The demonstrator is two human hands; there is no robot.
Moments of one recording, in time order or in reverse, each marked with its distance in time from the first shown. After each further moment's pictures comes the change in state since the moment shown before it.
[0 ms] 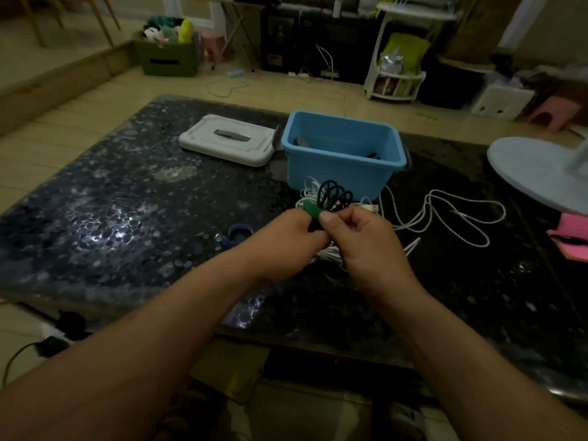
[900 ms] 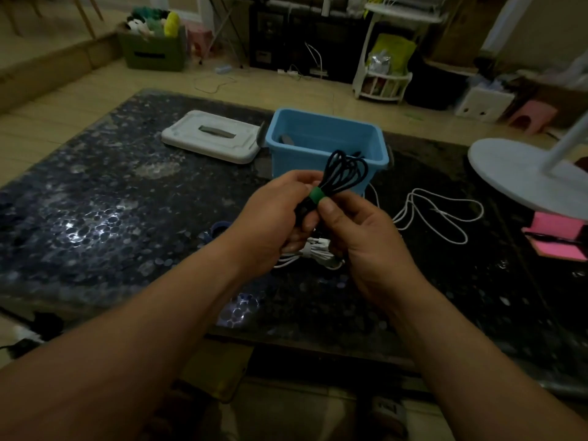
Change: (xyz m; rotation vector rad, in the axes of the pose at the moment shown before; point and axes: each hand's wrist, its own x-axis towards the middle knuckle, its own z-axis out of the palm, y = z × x) left_hand 0.011 0.014 0.008 -0.695 0.136 0.021; right_hand -0.006 -0.009 -0.021 0.417 -0.187 -0.091
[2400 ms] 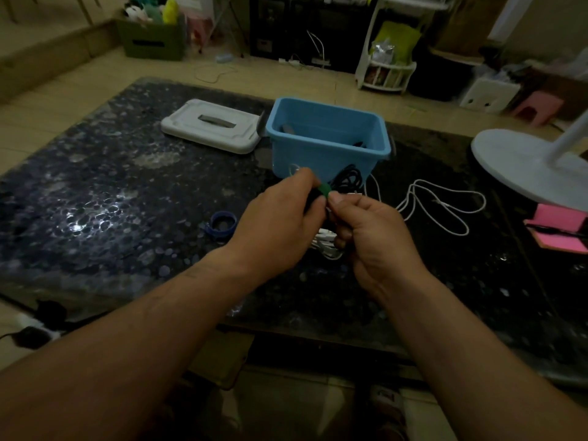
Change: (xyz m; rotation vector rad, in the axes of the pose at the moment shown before) left_hand 0.000 -0.027 -0.006 1.021 0.149 0.559; right_hand 0.004 0.007 -0.002 -0.018 0.254 0.218
